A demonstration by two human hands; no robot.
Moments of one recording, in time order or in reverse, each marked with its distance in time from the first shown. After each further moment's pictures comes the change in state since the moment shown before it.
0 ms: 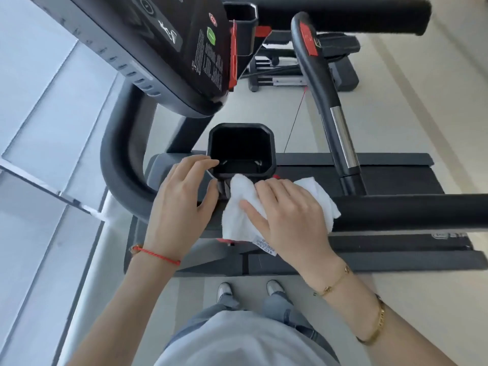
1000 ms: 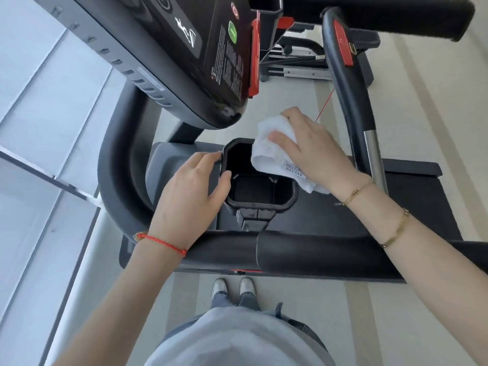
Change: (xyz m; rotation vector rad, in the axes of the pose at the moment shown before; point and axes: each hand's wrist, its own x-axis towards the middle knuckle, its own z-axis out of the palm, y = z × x) left_hand 0.060 -0.033 0.018 0.050 -0.108 -0.175; right_hand 0.134 0.083 0.059 0.456 -0.476 0.216
